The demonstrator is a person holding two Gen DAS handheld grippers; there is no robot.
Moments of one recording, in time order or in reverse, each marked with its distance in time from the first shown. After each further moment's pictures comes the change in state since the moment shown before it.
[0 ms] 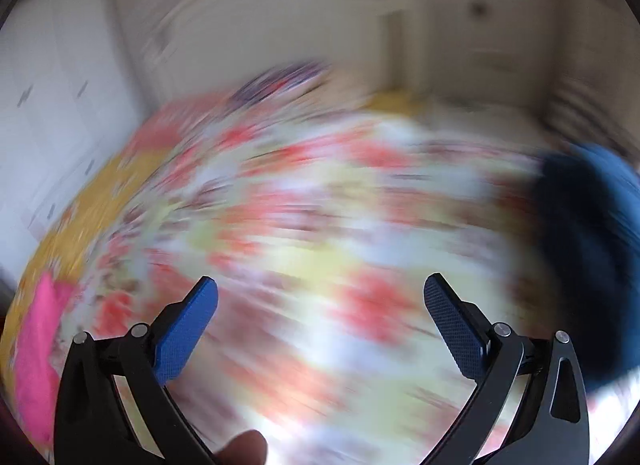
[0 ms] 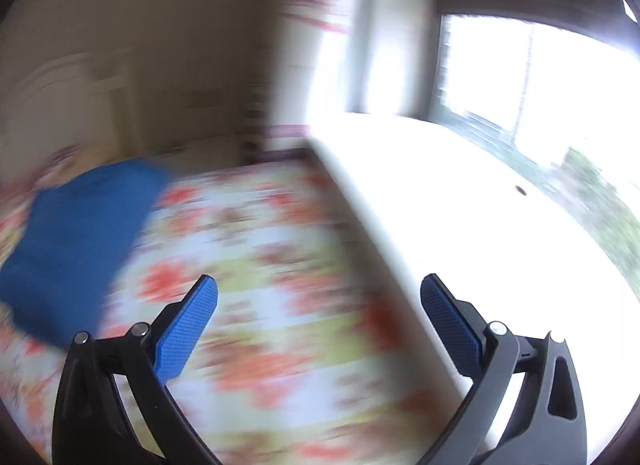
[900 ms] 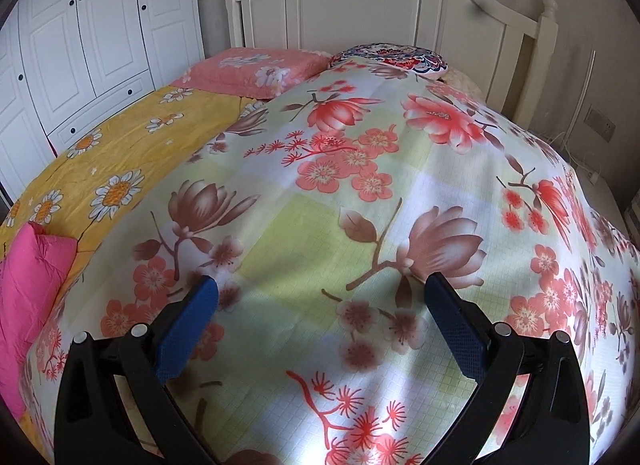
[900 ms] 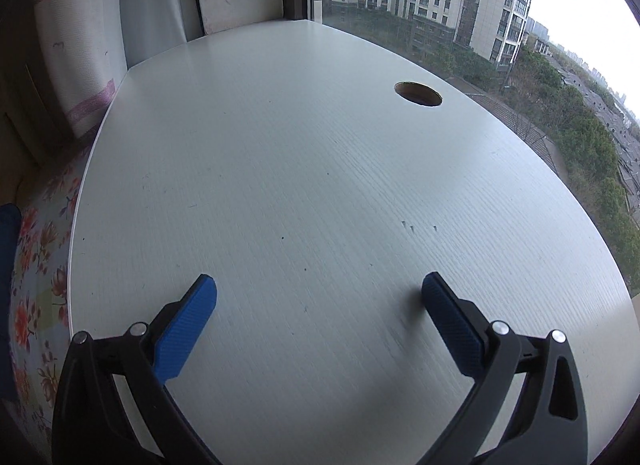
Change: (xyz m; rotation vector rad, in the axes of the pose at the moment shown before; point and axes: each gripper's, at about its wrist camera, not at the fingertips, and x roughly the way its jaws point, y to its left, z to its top) left arm 0.132 0.154 0.025 -0.236 0.015 0.034; right arm 0.153 -0.202 0.023 0.171 0.325 -0.102
